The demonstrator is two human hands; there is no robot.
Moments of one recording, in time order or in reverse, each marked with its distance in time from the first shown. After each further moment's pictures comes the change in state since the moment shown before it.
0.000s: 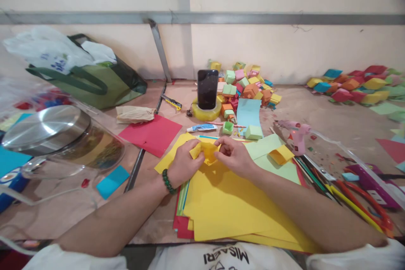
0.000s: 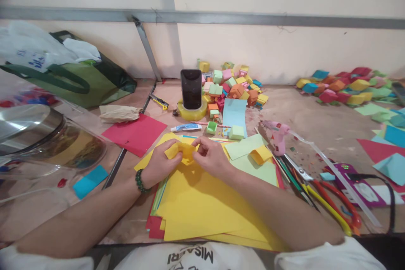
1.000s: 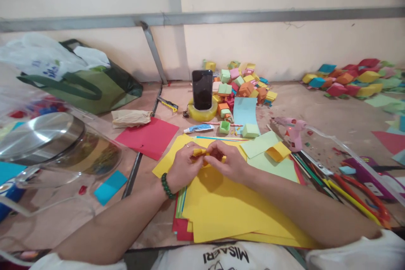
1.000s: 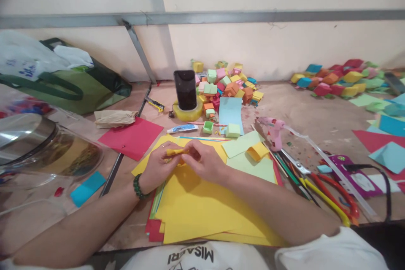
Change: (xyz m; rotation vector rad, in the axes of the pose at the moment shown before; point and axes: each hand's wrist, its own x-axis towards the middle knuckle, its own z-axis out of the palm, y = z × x) left_hand -0.004 -0.002 0.005 -0.174 0.050 0.211; right_hand -0.006 0.006 0.006 -0.006 -0.062 -0.235
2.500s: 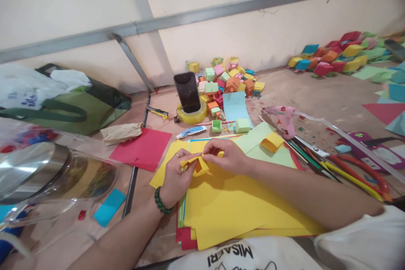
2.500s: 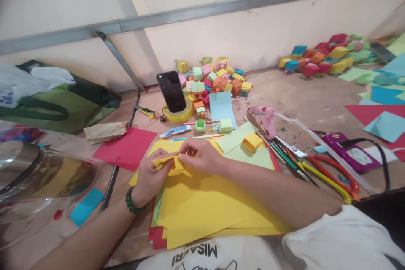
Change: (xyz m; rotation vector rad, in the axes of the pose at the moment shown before) left_hand -0.005 -0.002 -0.004 0.036 0.000 -0.028; right_hand 0.007 0.001 -0.013 0.070 0.037 0.020
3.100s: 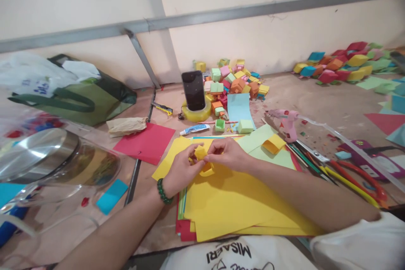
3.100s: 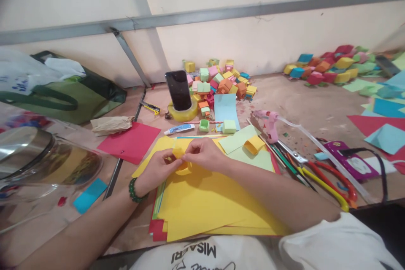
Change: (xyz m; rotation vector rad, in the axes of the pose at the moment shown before) left_hand 0.004 0.000 0.002 0.008 -0.235 -0.245; right_hand 0.003 -0.006 0.000 0.100 -0.073 0.275
